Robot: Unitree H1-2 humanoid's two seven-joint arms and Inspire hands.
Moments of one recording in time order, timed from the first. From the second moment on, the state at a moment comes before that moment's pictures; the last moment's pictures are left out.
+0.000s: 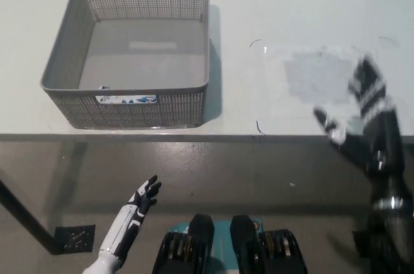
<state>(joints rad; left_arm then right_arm) -0.07 0.13 -0.09 0.32 0.08 -0.37 -0.10 -0.19 -0.08 0.00 -0.02 0.07 -0.12 -0.08</state>
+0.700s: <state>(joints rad) -0.09 0.14 -0.08 0.35 0.09 -0.37 -0.10 0.02 -0.07 0.04 0.16 0.08 -0.22 0.01</state>
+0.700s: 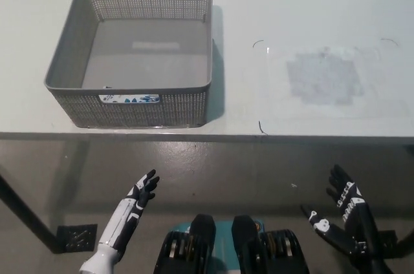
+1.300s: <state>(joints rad) -0.09 0.13 -0.06 0.36 0.08 -0.37 -0.10 0.00 -0.07 0.04 0.18 0.09 -0.22 0.03</state>
